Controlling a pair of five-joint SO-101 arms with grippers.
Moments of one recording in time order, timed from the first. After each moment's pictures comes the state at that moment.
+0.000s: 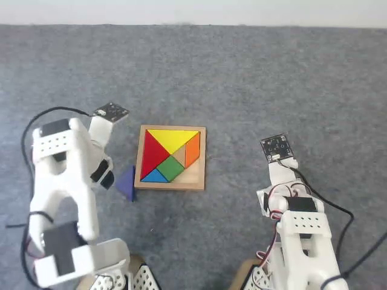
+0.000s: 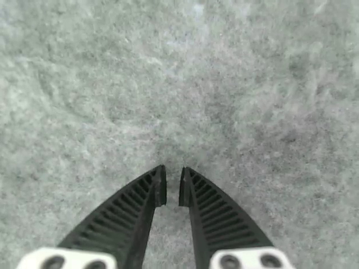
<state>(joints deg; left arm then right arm) -24.2 -6.6 32.2 84.1 -41.9 -2.5 -50.0 81.6 44.2 16.0</state>
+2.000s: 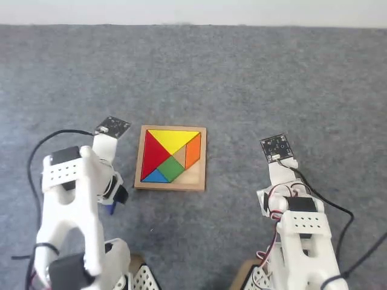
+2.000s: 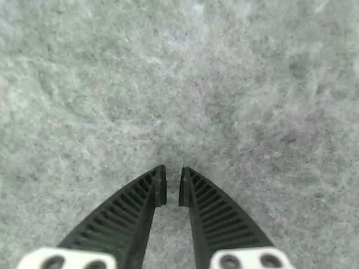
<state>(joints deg) -22.9 -22.0 51.9 74.4 -32.7 -2.5 -50.0 81.6 44.2 16.0</state>
